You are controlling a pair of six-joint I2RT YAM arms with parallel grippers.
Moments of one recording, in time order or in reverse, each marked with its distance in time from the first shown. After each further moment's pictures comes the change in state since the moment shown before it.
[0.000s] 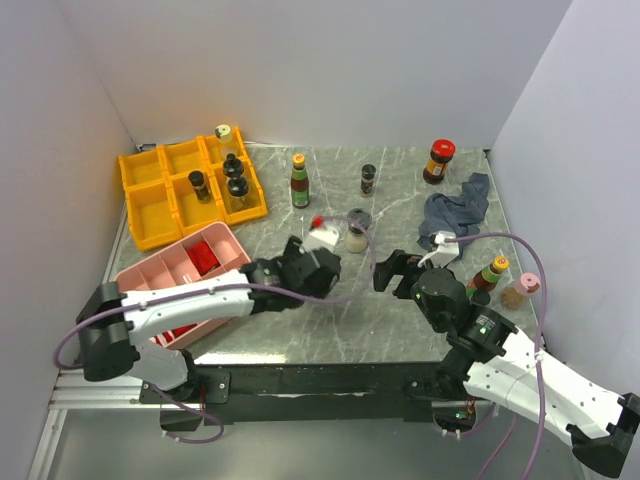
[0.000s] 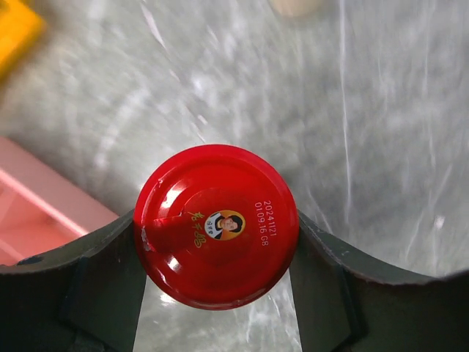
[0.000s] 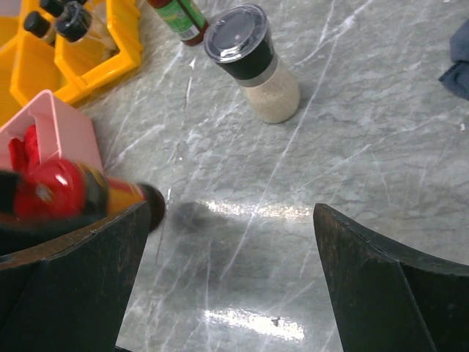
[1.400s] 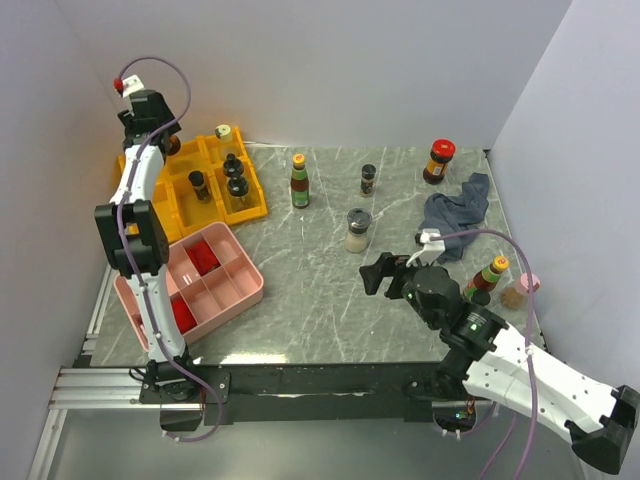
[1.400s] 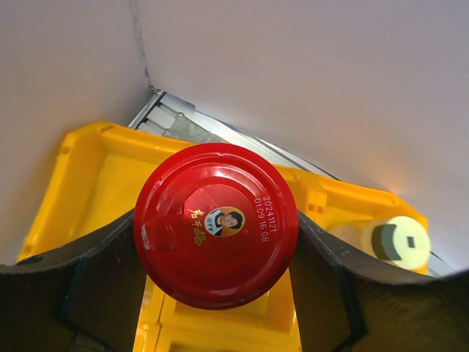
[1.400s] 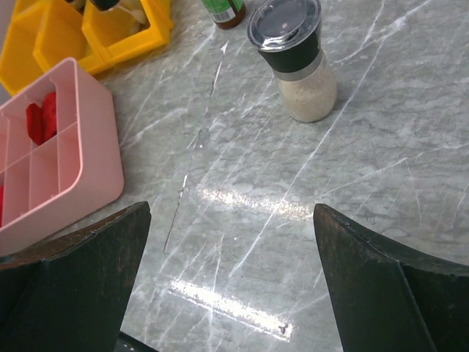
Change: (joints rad) left arm 1.297 0.760 0.955 0.313 0.325 0.143; right arm 0.000 0.044 -0.038 0.121 -0.112 -0.083
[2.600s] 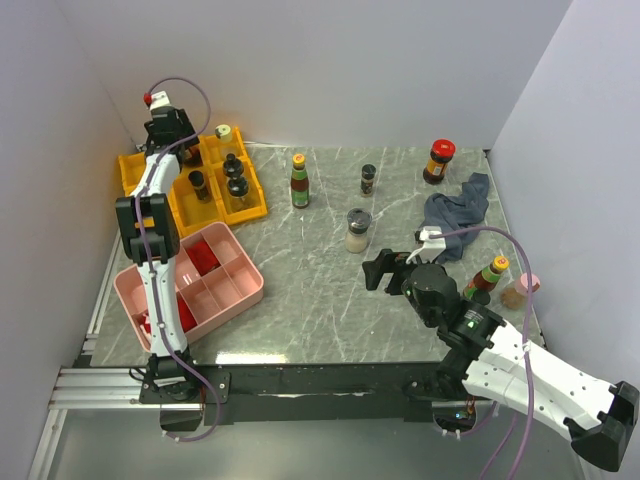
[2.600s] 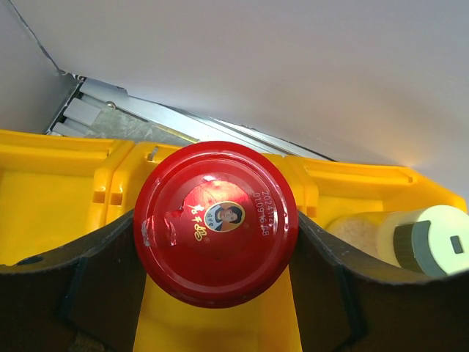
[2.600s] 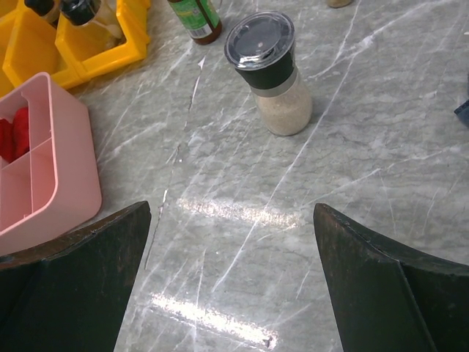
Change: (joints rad) left arm -0.014 0.267 0.115 0.144 0.124 0.075; right arm 0.000 0.032 0.015 0.020 0.074 -0.037
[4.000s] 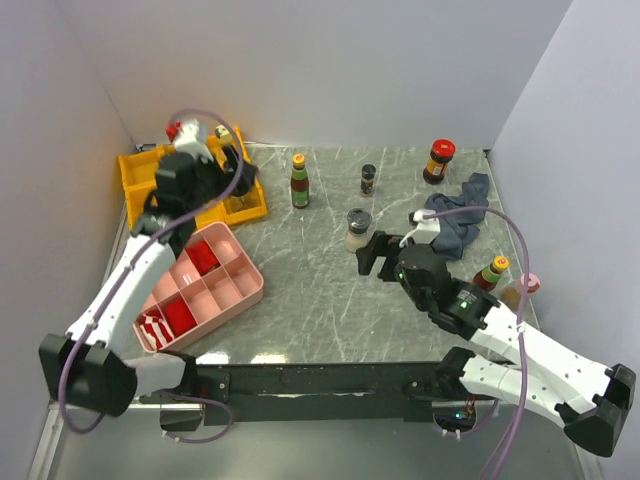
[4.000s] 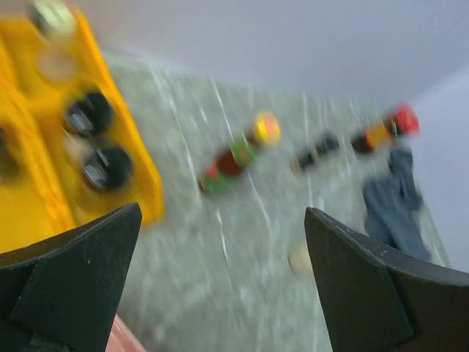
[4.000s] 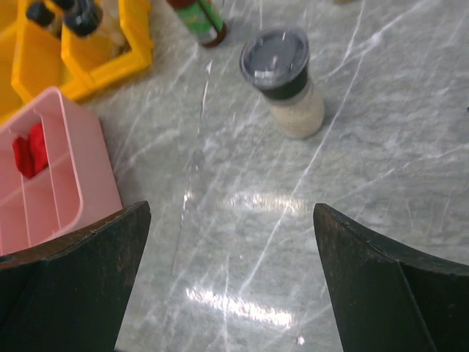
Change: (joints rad) left arm -0.328 -1.201 -0.960 -0.057 0.239 -0.193; right arm -0.004 0.157 0.175 -0.101 -0.007 0.084
